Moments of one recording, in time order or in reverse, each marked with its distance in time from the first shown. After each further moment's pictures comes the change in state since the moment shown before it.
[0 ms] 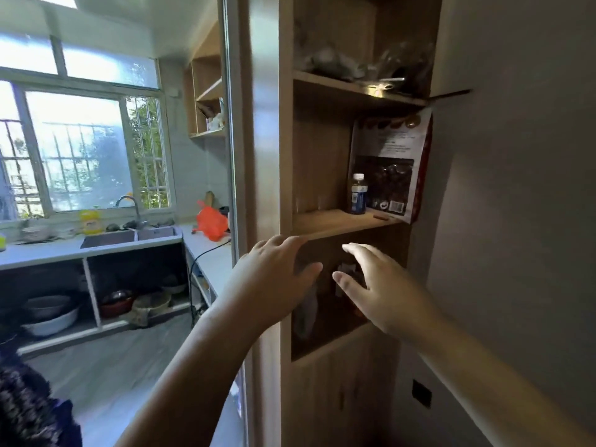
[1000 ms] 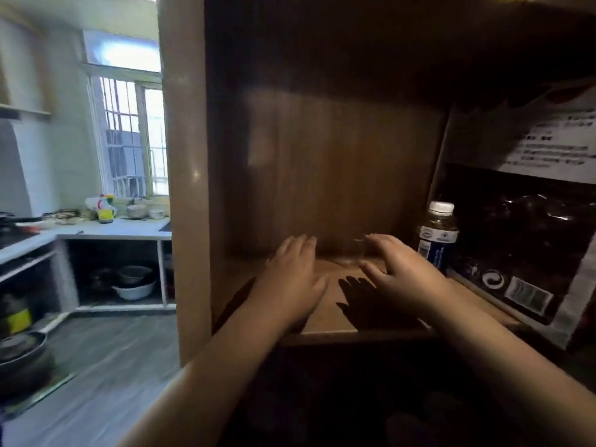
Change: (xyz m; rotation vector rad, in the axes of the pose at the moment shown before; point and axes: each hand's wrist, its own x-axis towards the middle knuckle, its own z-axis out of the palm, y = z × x) left_hand 0.346 -0.107 0.258 0.294 0.006 -0.368; right_hand 0.387 0.303 0.134 0.091 -0.182 -0.252
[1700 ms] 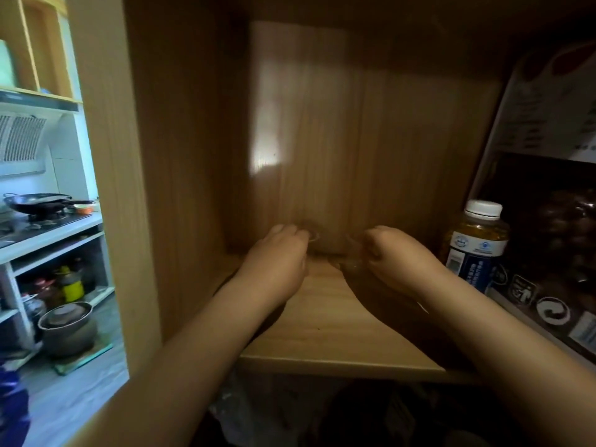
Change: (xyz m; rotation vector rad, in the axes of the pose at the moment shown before) left_hand 0.048 -0.004 0.014 0.133 0.011 -0.086; right_hand 0.084 0.051 0.039 -0.036 -0.127 -0.177
